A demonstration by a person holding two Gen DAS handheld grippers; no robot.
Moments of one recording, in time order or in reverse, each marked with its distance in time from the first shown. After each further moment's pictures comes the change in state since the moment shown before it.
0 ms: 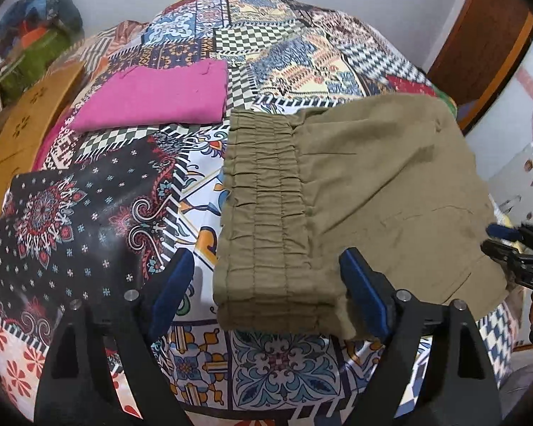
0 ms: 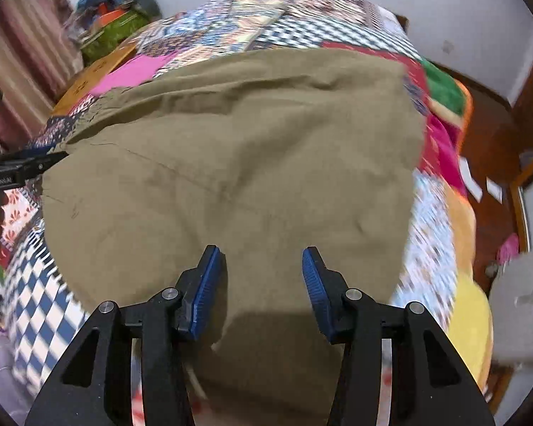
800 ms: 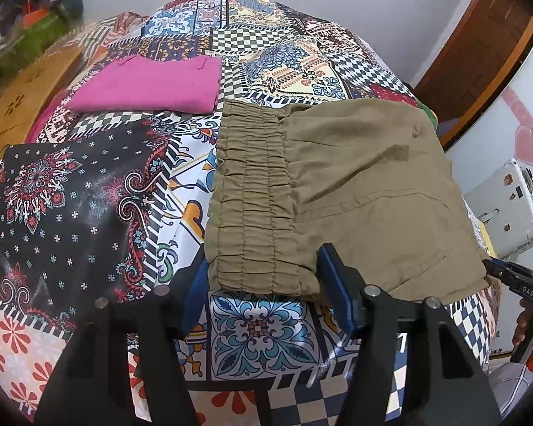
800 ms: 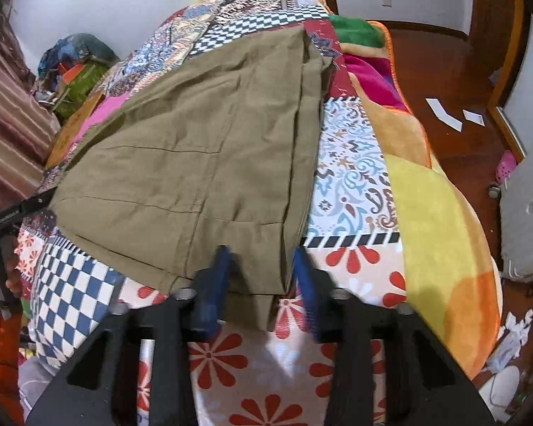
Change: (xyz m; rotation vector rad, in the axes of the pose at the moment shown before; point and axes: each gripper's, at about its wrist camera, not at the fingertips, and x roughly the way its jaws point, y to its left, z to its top) left arm -0.014 0.000 -0.022 -0.045 -0.023 -0.085; right arm -0.035 -0.035 -0.050 0.250 -0.050 0.021
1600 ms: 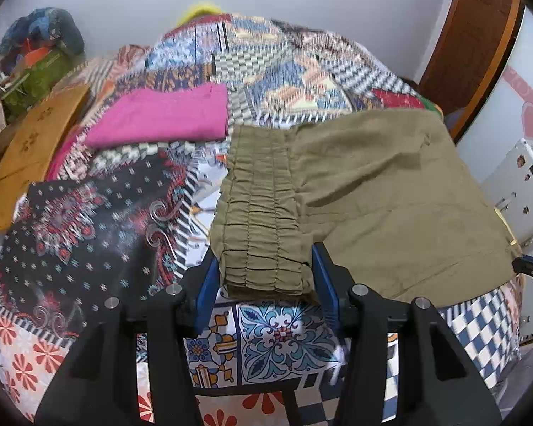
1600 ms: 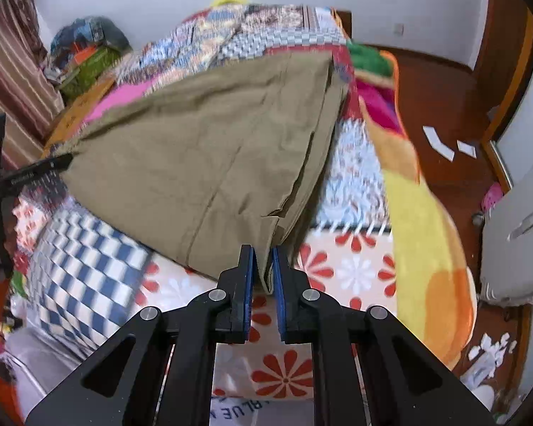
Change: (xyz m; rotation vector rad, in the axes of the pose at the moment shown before) left arm -0.009 0.000 0.001 0.101 -0.049 0.087; right arm -0.022 0.024 -0.018 -0.113 -0.016 -0.069
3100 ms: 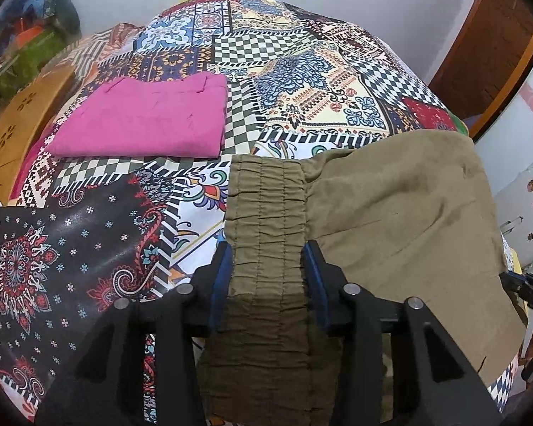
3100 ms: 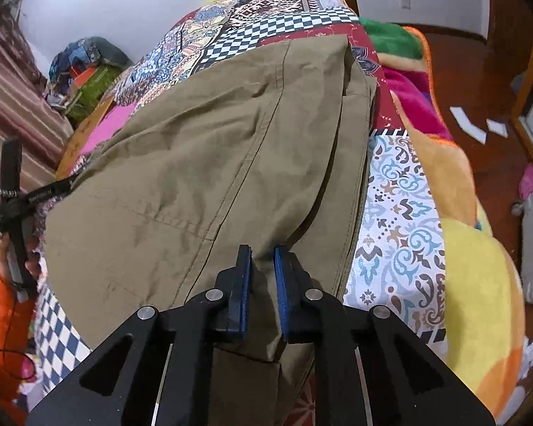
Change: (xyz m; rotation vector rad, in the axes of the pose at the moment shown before) left arm 0.072 0.015 0.060 -0.065 0.046 -0.019; right arm 0.055 -0.014 0.047 0.095 -0.008 0.126
